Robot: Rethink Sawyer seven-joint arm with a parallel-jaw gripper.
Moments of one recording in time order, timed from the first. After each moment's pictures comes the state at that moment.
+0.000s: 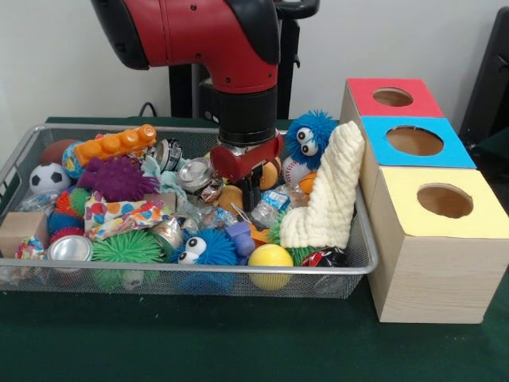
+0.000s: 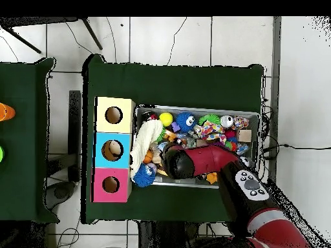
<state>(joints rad) -0.54 -0.49 0.32 1.74 -0.58 0.29 1.06</state>
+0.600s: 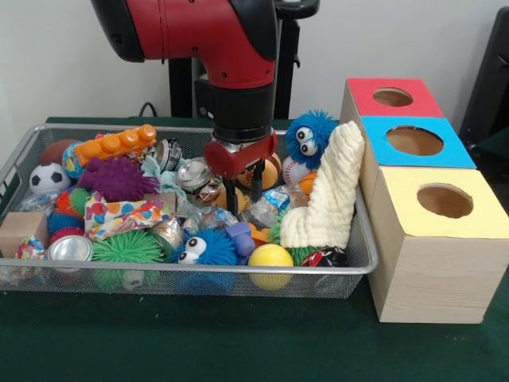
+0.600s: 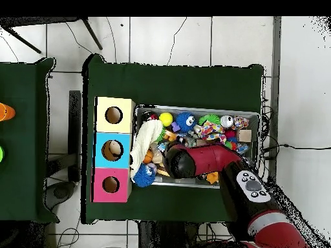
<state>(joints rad) -0.53 -0.52 0.30 1.73 -0.58 0.29 1.06</state>
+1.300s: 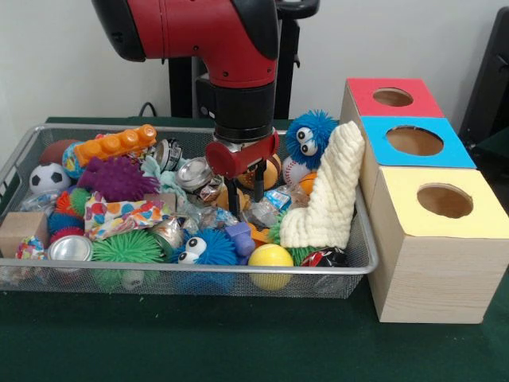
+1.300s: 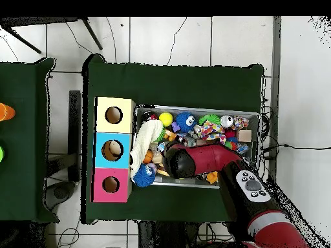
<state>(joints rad) -0.53 -0.51 0.31 1.73 -0.58 0.29 1.06</state>
